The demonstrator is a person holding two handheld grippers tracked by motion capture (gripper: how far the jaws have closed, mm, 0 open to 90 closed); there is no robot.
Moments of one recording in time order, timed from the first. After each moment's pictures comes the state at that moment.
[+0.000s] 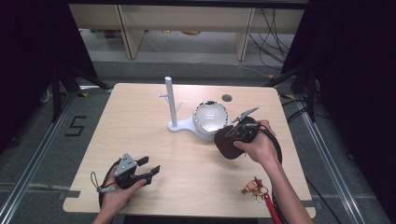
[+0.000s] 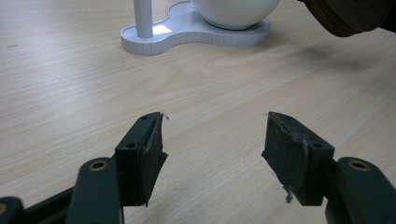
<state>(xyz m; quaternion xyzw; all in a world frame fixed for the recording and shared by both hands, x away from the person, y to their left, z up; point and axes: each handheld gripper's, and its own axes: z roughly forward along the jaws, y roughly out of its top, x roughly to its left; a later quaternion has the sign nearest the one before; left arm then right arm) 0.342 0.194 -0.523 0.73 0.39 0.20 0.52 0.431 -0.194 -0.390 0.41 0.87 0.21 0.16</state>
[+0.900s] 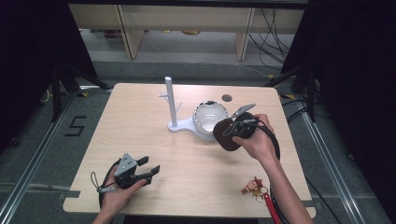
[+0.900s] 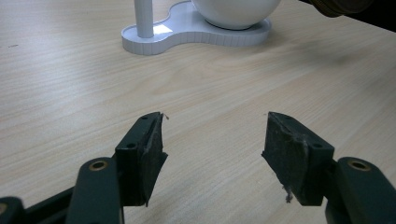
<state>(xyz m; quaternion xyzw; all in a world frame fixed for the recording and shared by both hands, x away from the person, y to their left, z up) 0.342 0.194 -0.523 0.73 0.39 0.20 0.52 0.437 -0.188 -0.377 0.37 0.88 0.22 0.20</state>
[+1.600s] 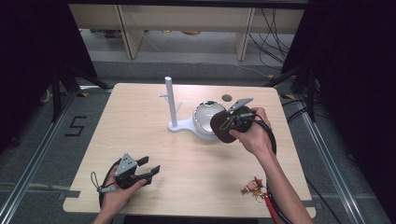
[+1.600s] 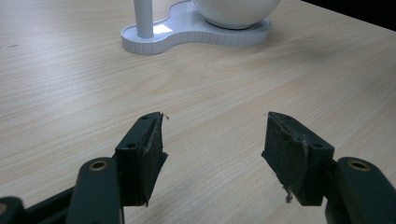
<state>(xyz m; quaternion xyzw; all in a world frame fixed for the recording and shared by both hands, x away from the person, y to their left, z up) 0.342 0.194 -0.523 0.73 0.39 0.20 0.52 0.447 -0.178 -0.365 0.35 0.88 0.23 0.24</state>
